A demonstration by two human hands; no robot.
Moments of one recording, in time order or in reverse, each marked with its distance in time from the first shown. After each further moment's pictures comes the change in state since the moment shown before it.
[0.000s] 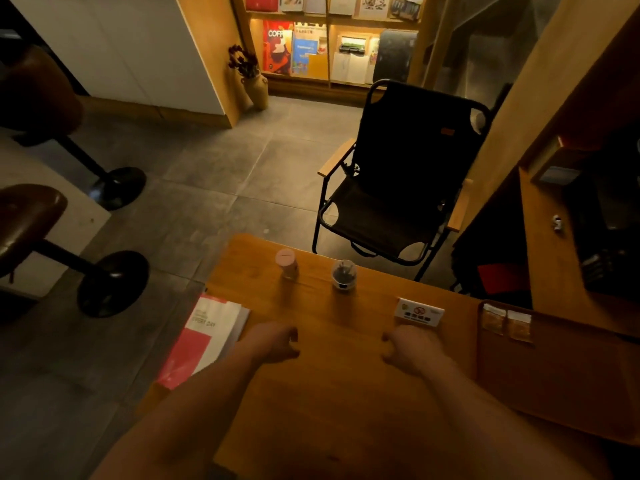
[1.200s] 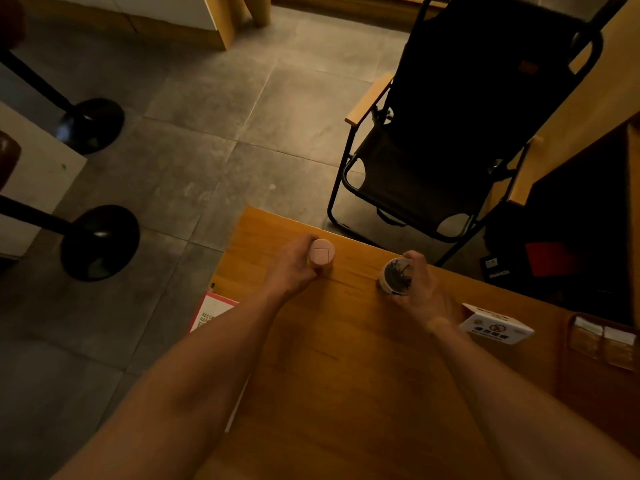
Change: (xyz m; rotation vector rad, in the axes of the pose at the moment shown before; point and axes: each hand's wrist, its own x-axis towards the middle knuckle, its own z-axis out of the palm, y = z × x) left_hand 0.155 -0.073 -0.070 -0.488 0.444 0.163; right_hand 0.164 -0.057 -0.002 0.425 0.404 0.129
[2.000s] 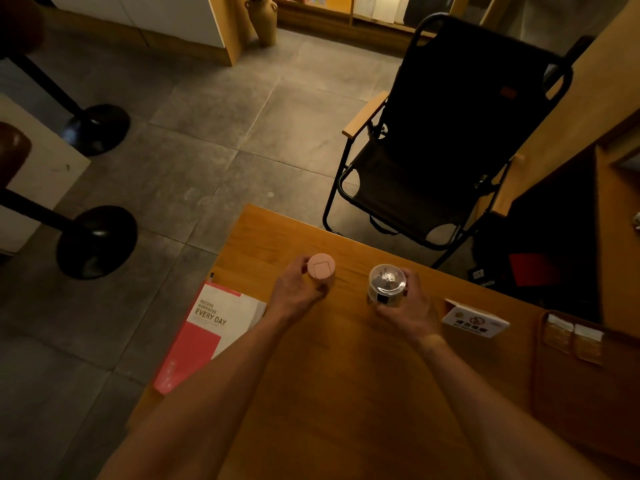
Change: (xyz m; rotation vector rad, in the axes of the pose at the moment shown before) left_hand -0.065 0.011 0.037 -0.238 0.170 -0.078; right_hand -0.046 0.000 0.000 0.377 0.028 -0.002
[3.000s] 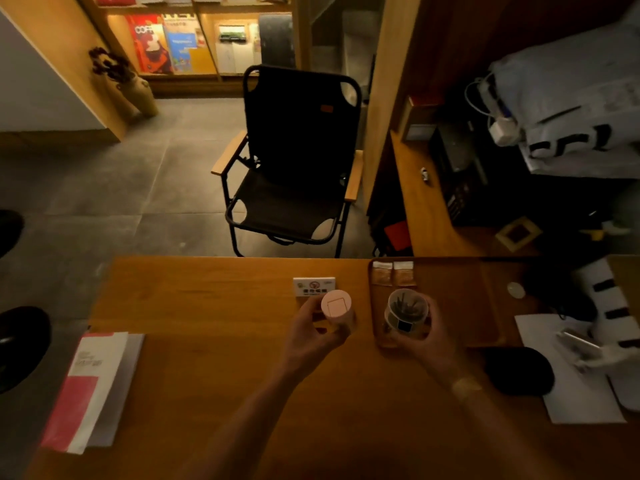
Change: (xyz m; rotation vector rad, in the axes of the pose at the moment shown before) left_hand -0.183 0.189 0.209 -0.244 -0.372 0.228; right_hand -0.198 0.167 -0.251 0.326 0.211 0.132
